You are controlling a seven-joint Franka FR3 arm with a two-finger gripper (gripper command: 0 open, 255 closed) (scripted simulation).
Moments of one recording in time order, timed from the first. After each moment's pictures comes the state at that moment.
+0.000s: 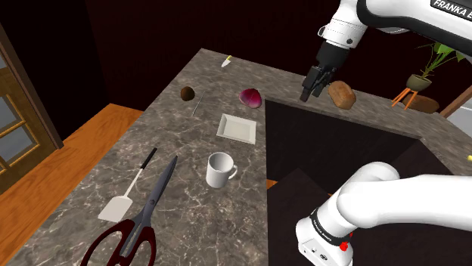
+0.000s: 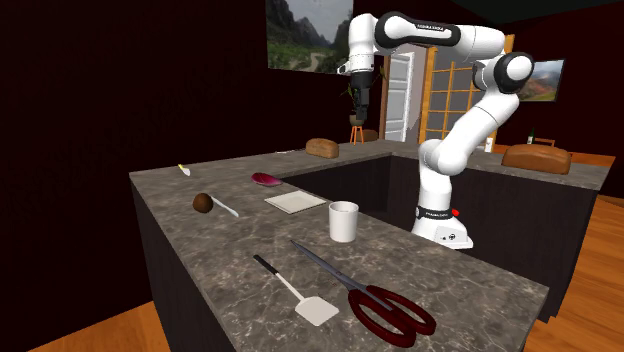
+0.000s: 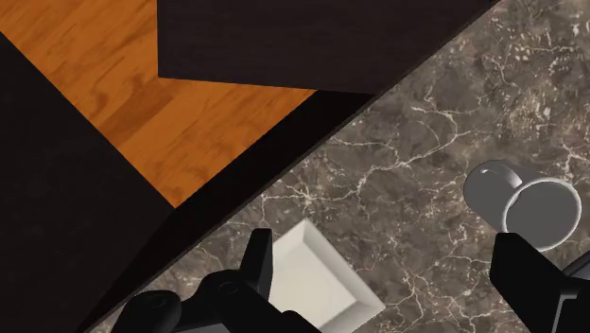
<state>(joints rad) -0.01 -0.77 -0.05 -2.26 0.03 1.45 -0.12</state>
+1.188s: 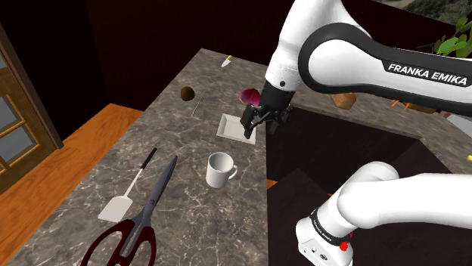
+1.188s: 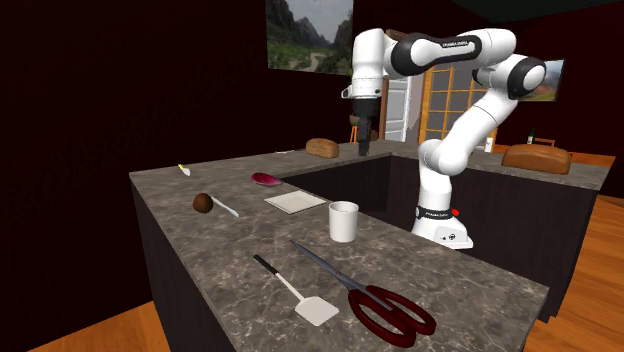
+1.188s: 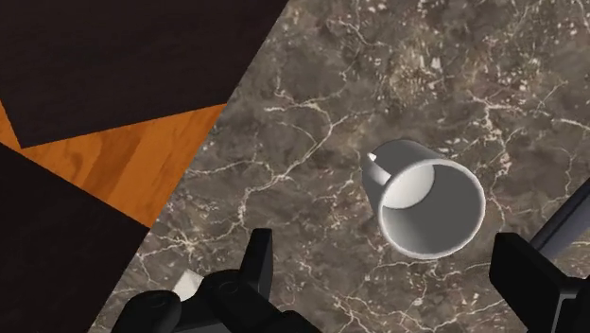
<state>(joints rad) 0.01 -0.75 0.38 -2.44 0.30 1.73 0.46</state>
